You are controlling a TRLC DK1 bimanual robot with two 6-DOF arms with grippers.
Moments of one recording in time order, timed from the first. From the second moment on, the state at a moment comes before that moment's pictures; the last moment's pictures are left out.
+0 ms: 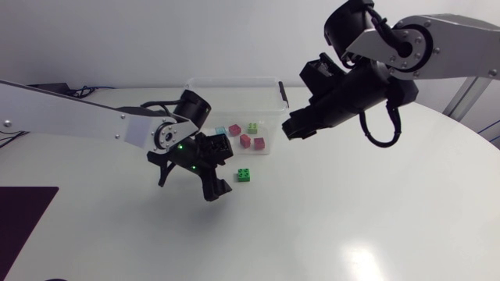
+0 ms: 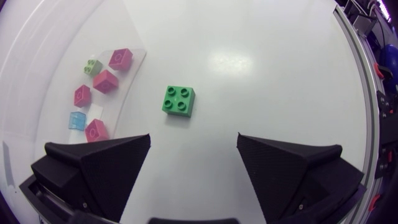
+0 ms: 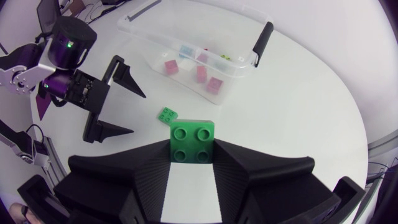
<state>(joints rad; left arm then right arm) -0.48 1.89 1.12 -0.32 0.26 0.82 0.45 1.58 1.32 -0.72 -0.14 -0.08</state>
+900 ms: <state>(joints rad) -0.50 2.12 1.36 -0.35 0.27 0.89 0.42 1.67 1.56 -0.69 -0.14 -0.07</state>
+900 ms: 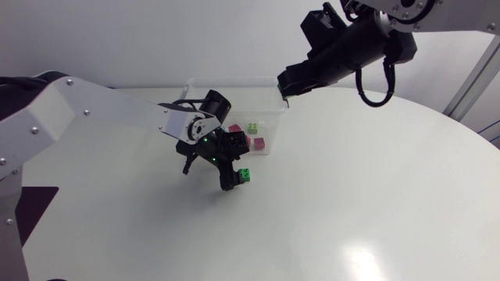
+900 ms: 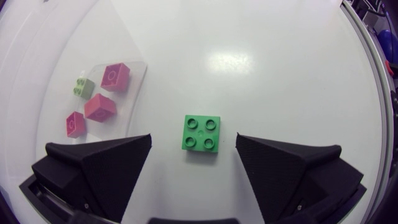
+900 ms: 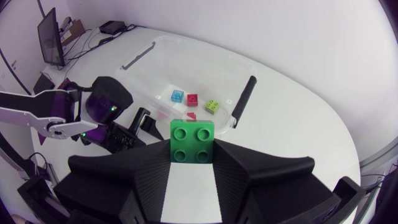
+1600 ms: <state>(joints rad) -0.51 2.18 1.41 -0.46 0.31 0.95 0.41 1.86 1.68 -0.65 -0.14 -0.07</state>
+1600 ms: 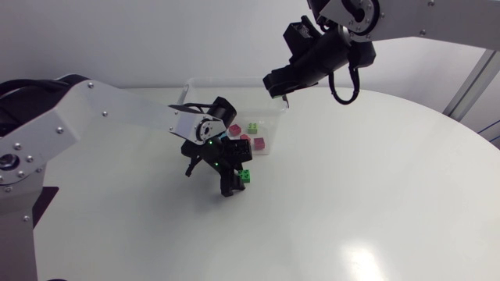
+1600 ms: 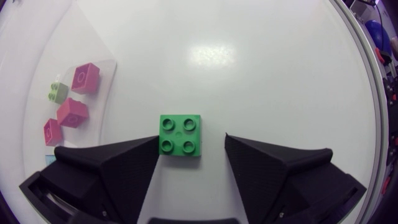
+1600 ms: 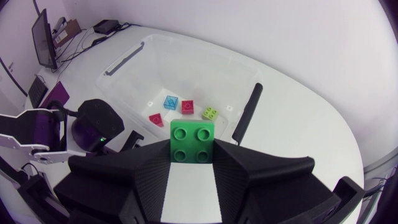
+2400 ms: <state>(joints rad) -0.39 1.73 1.26 -0.65 0.35 1.00 0.43 2.06 1.85 -0.64 -0.07 -0.05</state>
